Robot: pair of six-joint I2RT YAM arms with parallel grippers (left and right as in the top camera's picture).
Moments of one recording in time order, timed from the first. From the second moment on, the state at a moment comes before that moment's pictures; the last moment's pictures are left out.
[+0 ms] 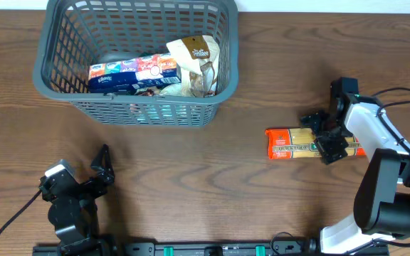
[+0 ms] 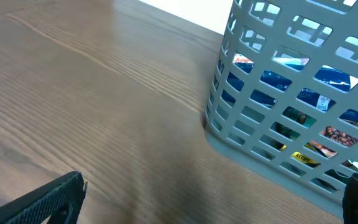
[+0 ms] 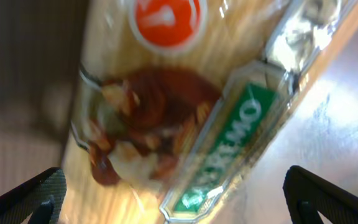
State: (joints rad) left arm 0.29 0.01 0.13 -0.44 -0.03 -0.25; right arm -0.14 1.76 1.07 -0.86 -0.02 1.04
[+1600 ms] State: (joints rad) left arm 0.29 0.01 0.13 -0.44 -0.03 -0.25; right arm -0.14 1.73 0.96 -0.44 -0.19 0.70
